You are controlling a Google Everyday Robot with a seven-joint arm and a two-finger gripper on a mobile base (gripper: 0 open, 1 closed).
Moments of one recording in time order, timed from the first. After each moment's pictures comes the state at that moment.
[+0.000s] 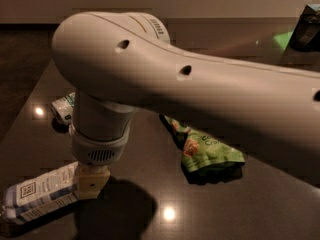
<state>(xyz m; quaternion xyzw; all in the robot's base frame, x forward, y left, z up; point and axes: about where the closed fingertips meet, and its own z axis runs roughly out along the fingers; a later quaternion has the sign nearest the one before) 0.343 0.129 0.855 -0.78 0.60 0.13 0.13</state>
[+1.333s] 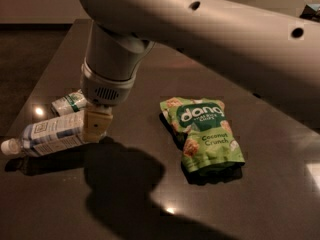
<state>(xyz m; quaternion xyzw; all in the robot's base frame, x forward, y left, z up) 0.436 0.128 0.899 -0.73 0.65 0.12 0.18</state>
